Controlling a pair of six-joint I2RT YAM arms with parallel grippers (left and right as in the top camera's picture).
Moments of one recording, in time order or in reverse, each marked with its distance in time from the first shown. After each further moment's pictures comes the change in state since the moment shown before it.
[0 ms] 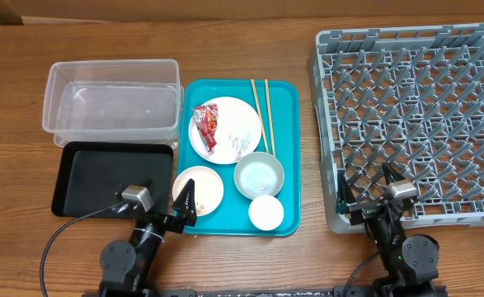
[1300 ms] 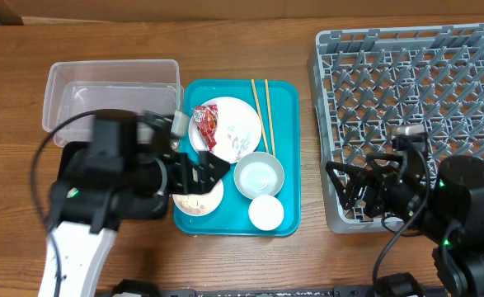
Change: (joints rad) left arm -0.053 1.078 1.158 -0.978 0.464 0.121; right arm 0.000 0.726 1.036 -0.865 -0.366 0.206
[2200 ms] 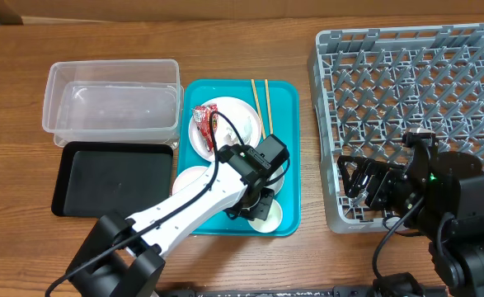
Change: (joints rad) left arm -0.609 0.600 0.010 -0.024 -0.533 -0.183; right arm 0.000 0.030 0.000 -0.094 0.179 0.183
